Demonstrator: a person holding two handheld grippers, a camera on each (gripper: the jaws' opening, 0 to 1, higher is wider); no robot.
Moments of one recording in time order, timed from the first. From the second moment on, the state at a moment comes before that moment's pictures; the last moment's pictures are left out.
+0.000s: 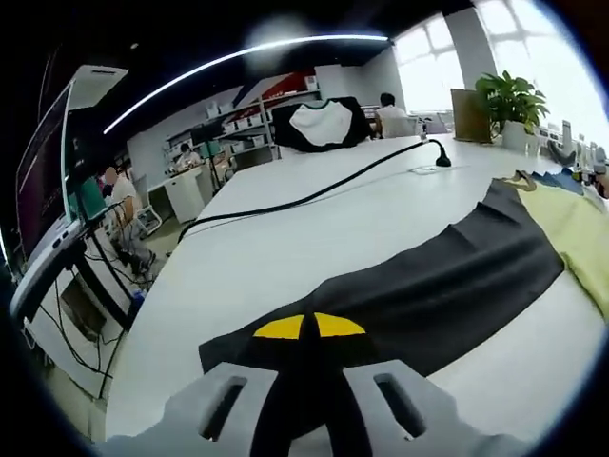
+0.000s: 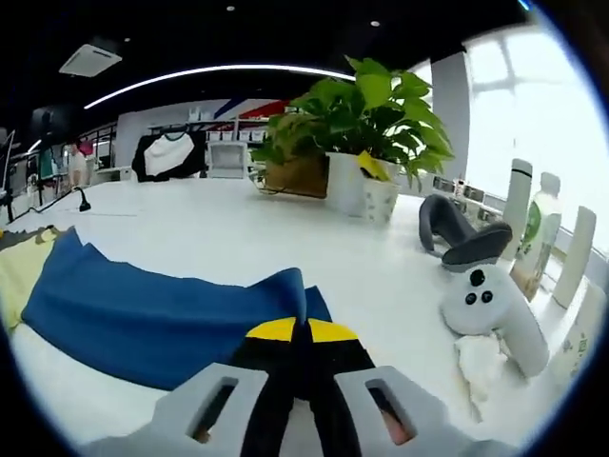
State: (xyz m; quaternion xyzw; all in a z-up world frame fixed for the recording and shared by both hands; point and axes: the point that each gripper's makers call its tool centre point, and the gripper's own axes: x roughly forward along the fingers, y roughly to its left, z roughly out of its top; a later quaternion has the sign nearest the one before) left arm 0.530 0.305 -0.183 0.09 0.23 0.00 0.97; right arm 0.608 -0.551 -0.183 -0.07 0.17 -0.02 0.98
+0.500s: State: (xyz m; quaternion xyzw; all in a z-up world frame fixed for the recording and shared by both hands) left arm 0.532 0.307 -0.182 0.07 0.23 0.00 0.97; right arm 0.608 -0.555 -0.183 -0.09 0.18 -0.03 0.98
